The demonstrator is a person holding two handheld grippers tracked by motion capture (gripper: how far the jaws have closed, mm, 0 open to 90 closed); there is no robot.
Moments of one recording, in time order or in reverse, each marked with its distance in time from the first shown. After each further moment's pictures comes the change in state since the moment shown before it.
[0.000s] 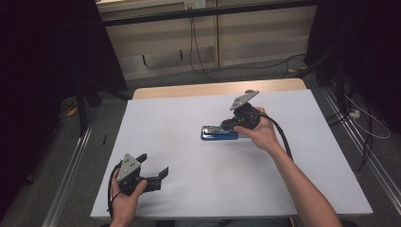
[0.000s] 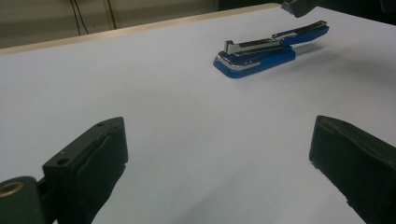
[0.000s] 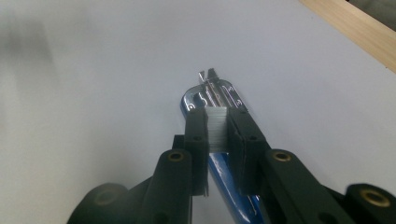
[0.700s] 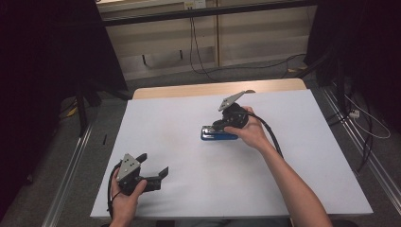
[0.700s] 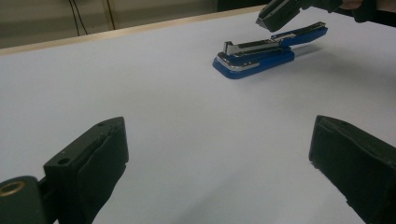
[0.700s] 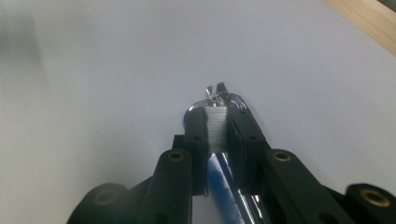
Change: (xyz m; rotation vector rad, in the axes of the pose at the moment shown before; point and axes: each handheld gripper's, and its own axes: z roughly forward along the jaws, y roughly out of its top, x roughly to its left) left arm 0.000 0.000 0.000 -0.008 -0.008 -0.007; right arm -0.001 0.013 0.034 0.035 0.036 -0.025
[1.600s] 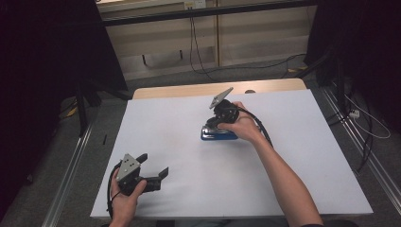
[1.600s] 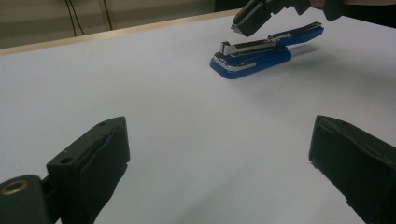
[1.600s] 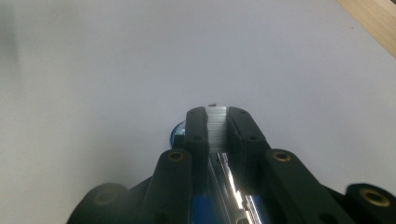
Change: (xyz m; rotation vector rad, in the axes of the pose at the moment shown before) left arm 0.000 0.000 -0.001 0.000 -0.011 0.004; right arm -0.012 0.018 0.025 0.058 0.016 -0.057
